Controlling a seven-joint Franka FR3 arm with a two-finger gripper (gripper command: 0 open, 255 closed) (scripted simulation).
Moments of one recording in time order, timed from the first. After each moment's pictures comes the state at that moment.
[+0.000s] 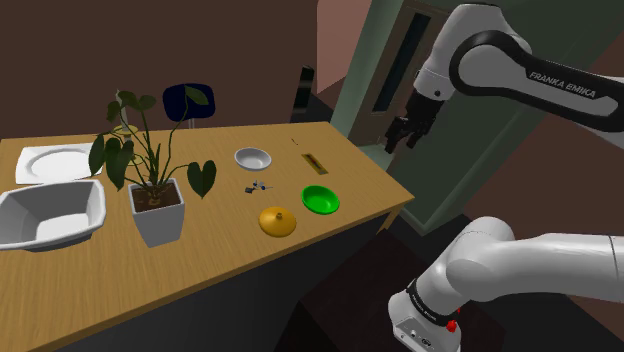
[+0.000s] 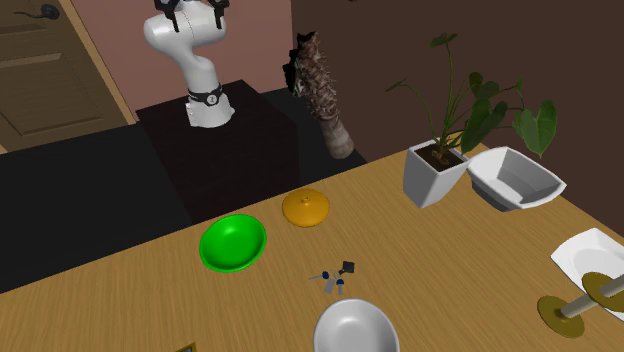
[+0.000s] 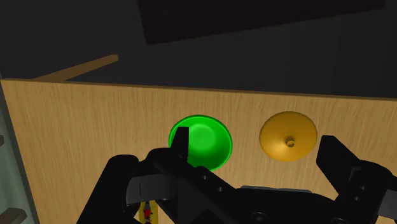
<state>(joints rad) 0.01 -0.82 -0.07 -2.42 -0.12 1.62 0.16</state>
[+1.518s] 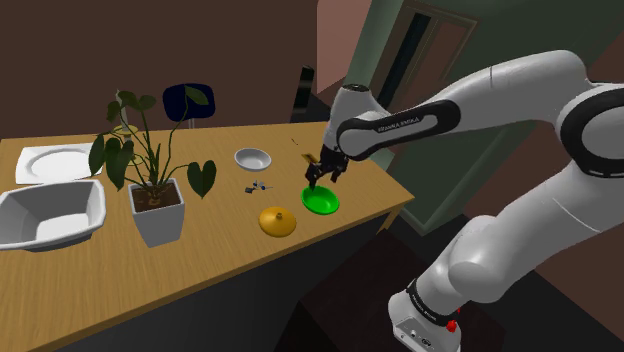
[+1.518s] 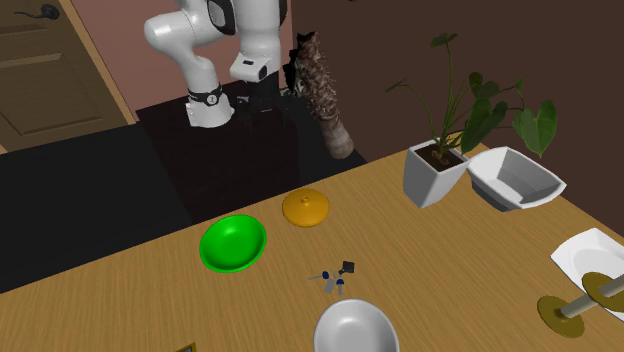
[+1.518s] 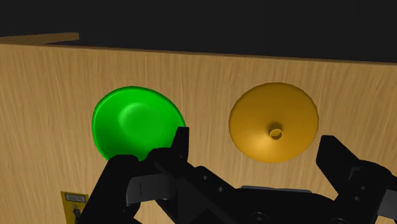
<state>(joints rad) 0.07 -0.17 0.00 -2.49 -0.09 2.31 0.31</state>
